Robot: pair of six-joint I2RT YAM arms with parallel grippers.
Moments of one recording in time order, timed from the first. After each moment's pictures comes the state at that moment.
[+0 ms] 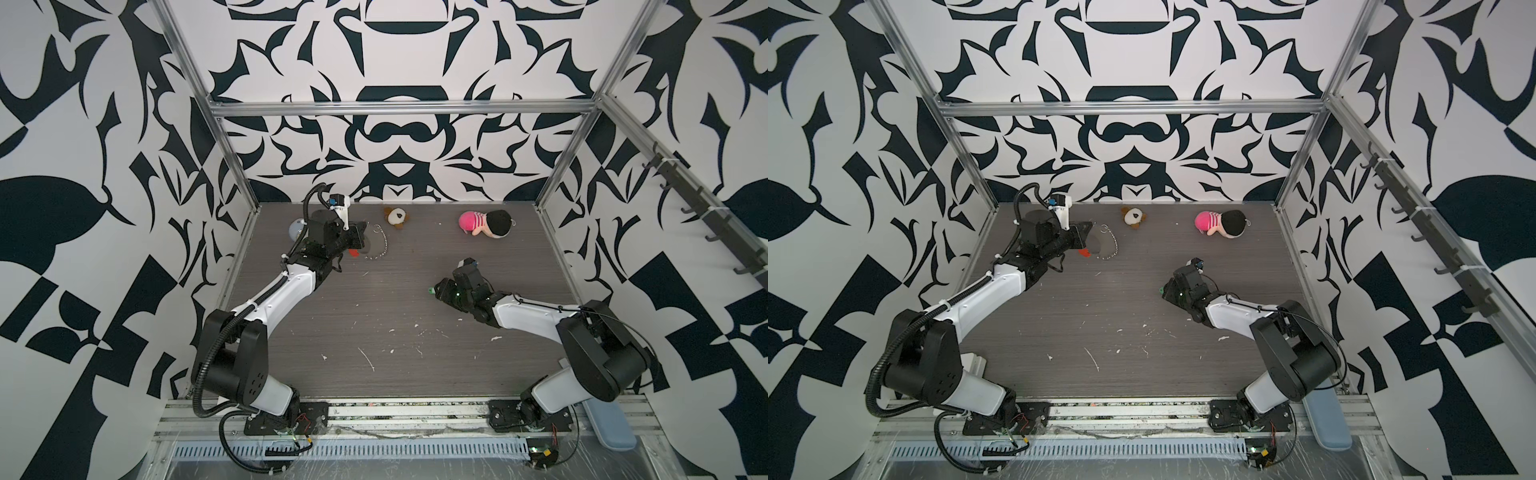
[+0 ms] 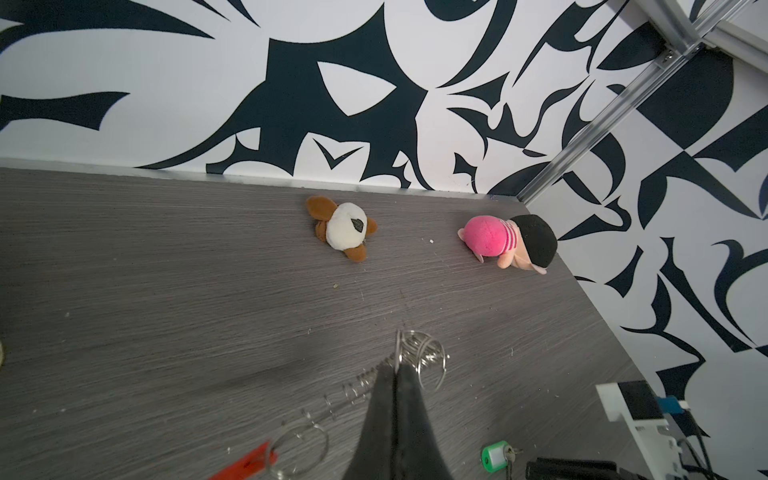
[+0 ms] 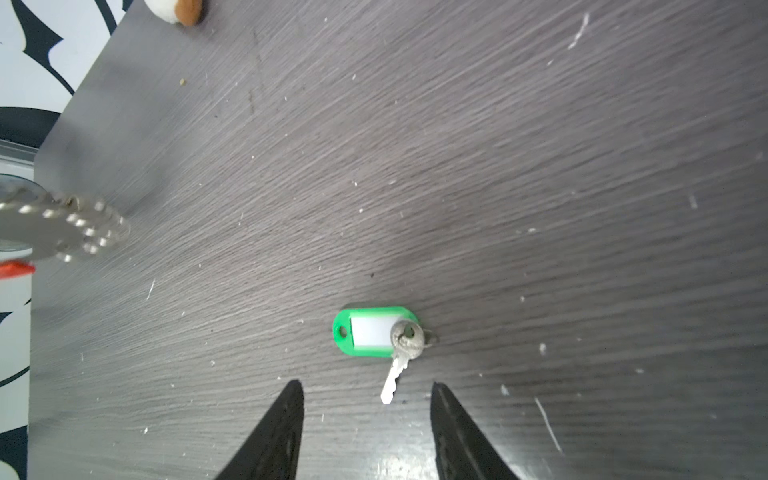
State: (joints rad) left arm -0.36 1.50 1.05 0.13 0.24 -0.39; right arm 0.52 1.54 0.67 0.07 0.03 0.90
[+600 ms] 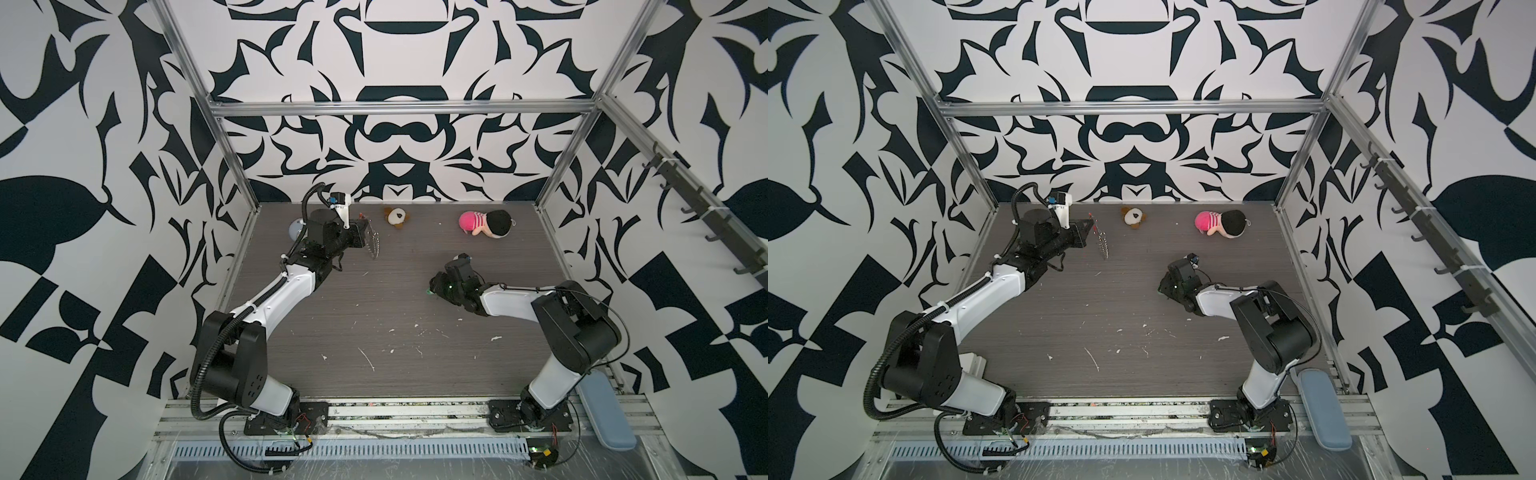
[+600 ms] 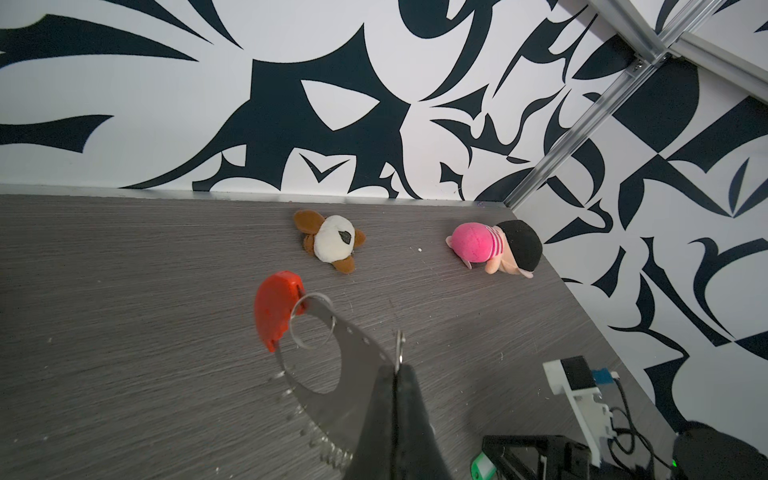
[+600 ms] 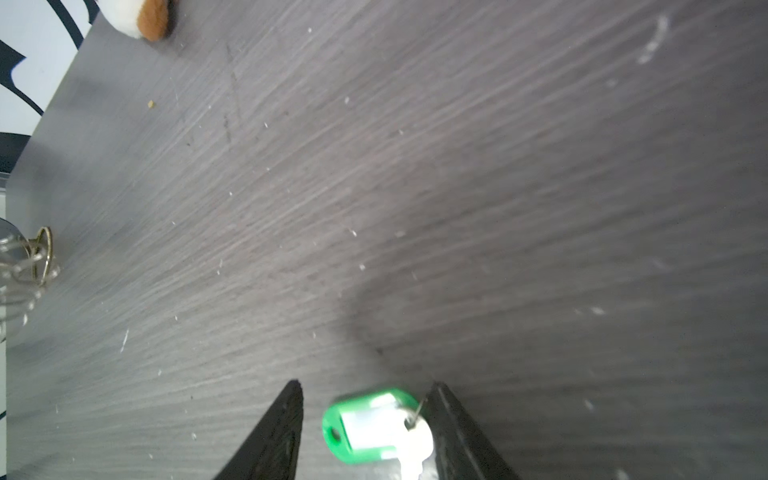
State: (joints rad) left arm -0.36 1.50 1.05 0.16 0.26 -0.38; right arm 0.50 1.72 0.79 0.12 0.04 0.93
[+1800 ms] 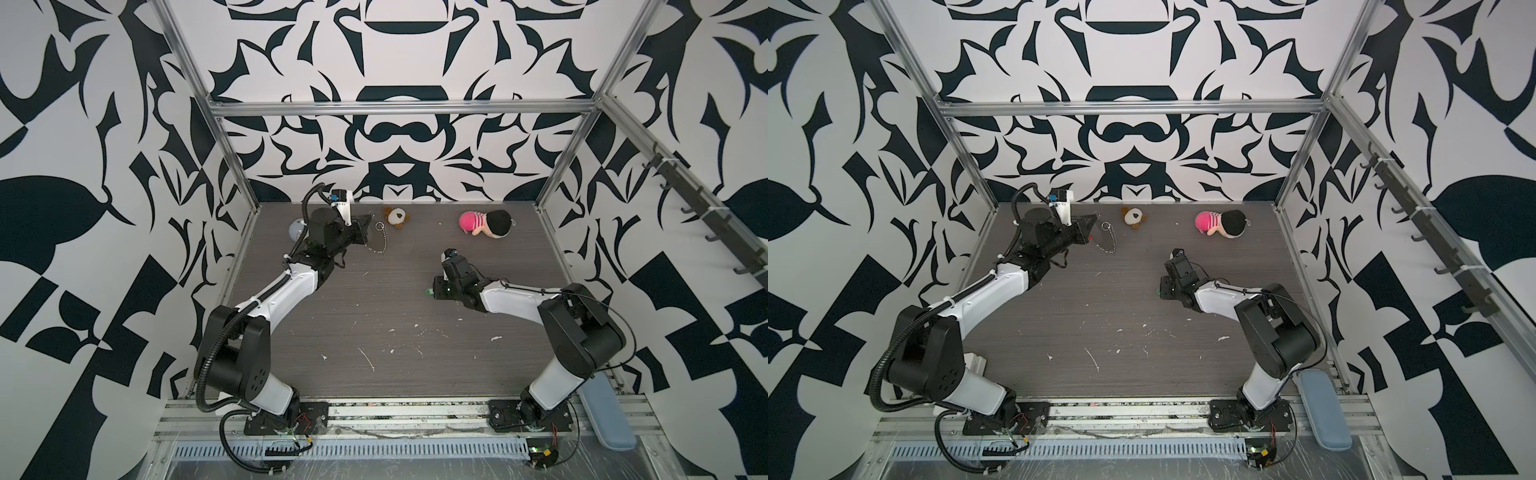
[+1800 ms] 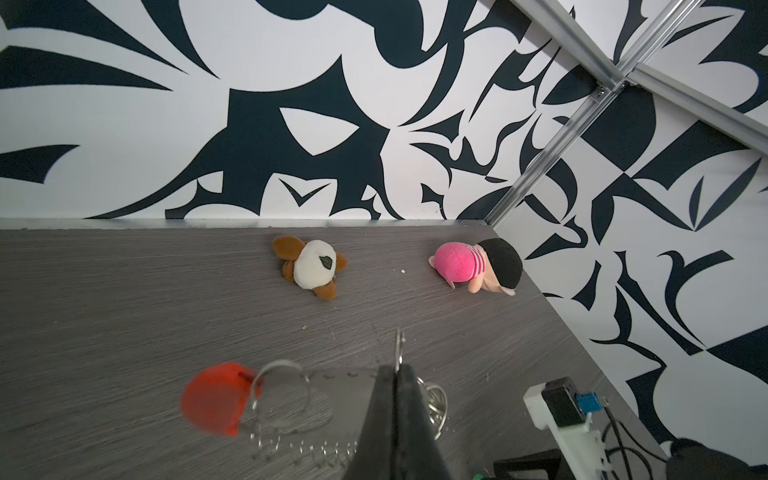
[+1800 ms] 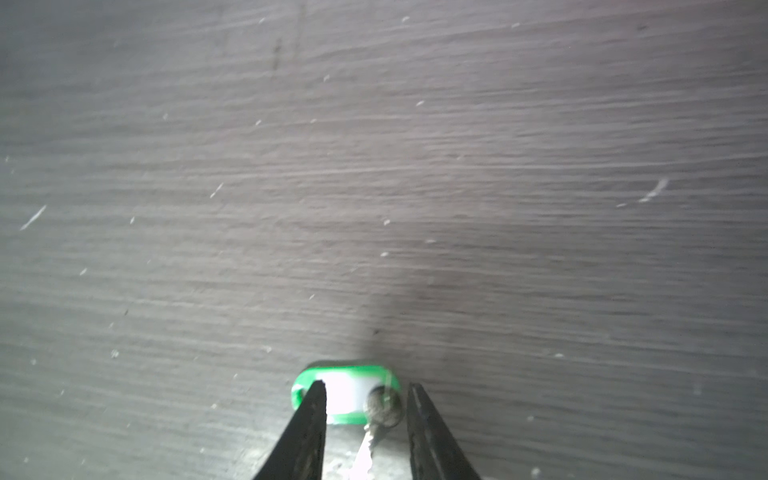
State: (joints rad) left arm -0.36 1.54 1.06 0.27 0.29 -0.41; right arm 0.53 1.67 0.83 -0.04 0.08 0.48
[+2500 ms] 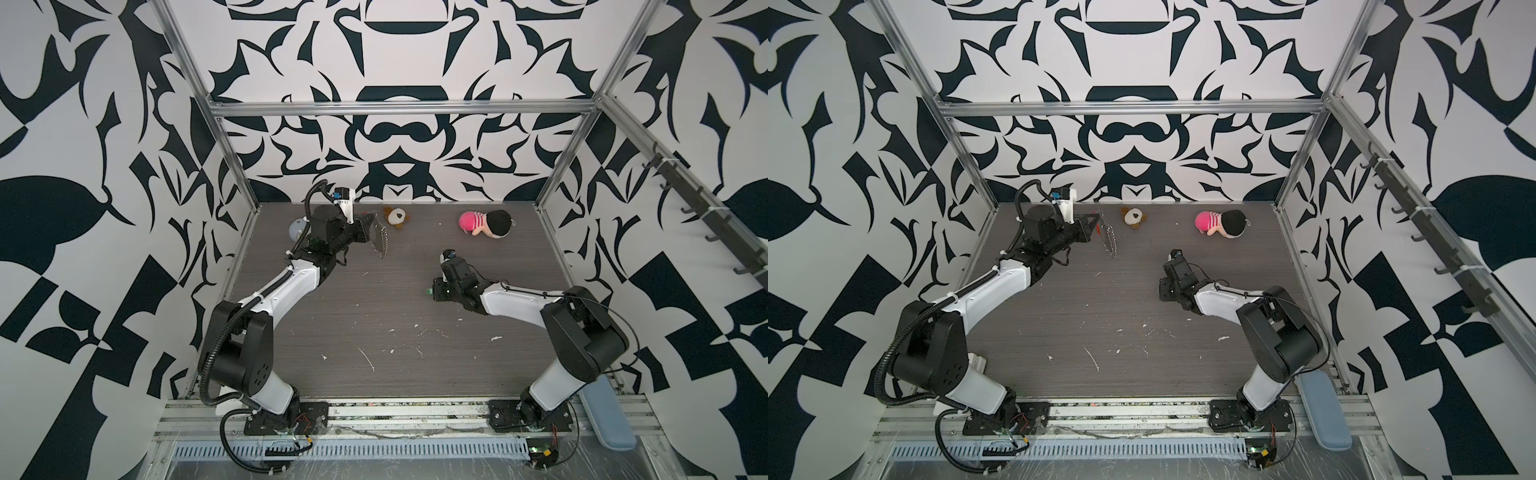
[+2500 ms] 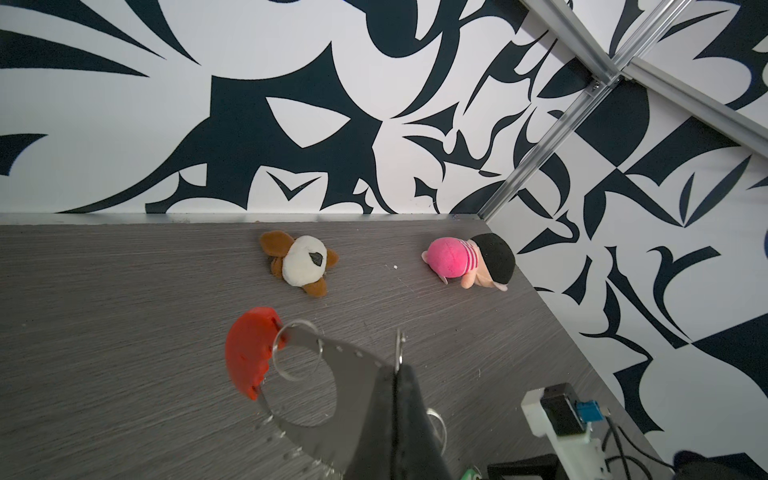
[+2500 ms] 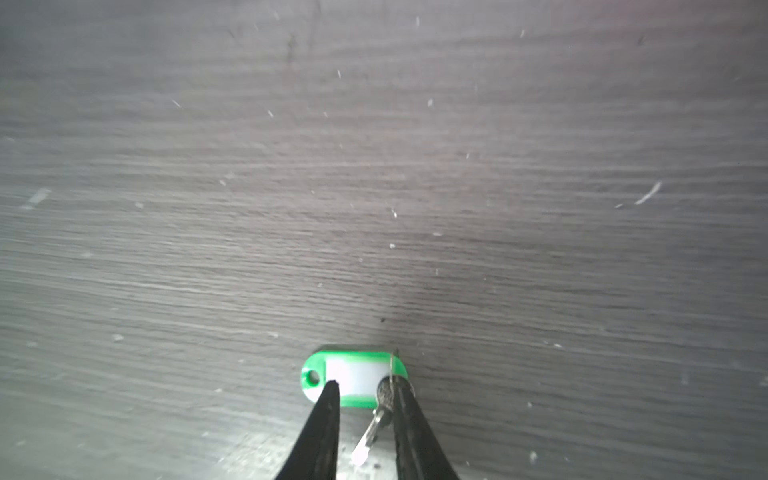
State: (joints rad) left arm -0.37 1.56 1.10 0.25 0.32 -0.42; right arm 0.54 1.63 0.81 -0.05 0.10 0.46
